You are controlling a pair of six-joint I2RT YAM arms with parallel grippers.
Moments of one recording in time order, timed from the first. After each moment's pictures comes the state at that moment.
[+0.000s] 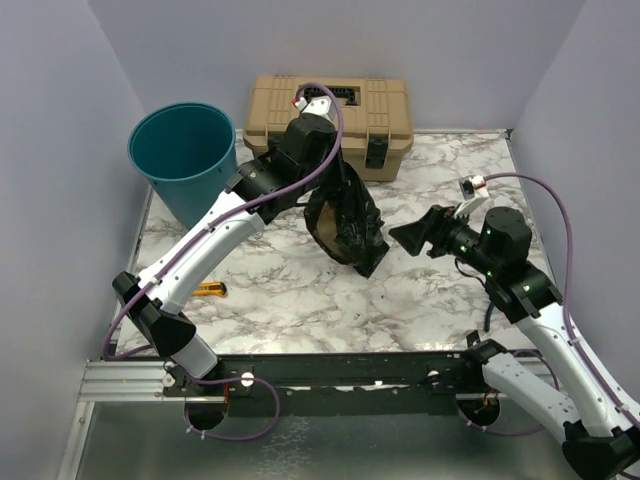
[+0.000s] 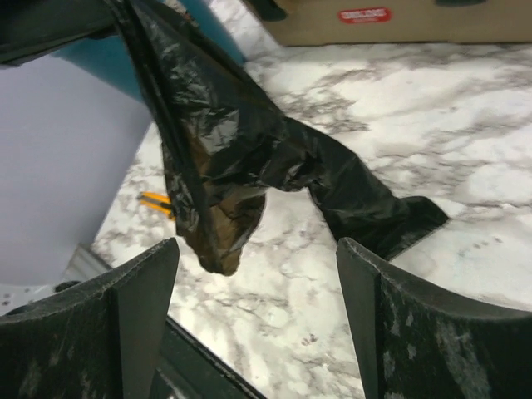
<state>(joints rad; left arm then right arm) -0.78 1.58 1.83 -0.72 -0.18 -0.61 0.42 0.75 0.85 -0.34 -0.25 0.51</state>
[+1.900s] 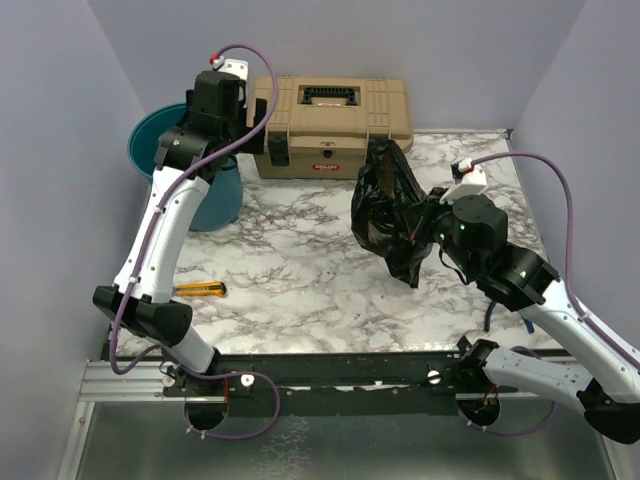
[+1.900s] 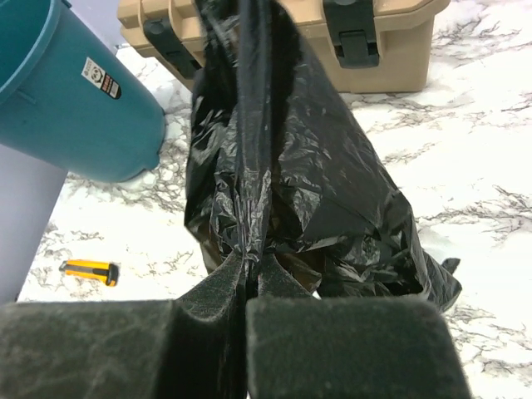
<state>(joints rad) -0.38 1.57 1.98 -0.93 -0.32 -0.04 0.78 0.93 1.11 -0.48 0.42 0.50</state>
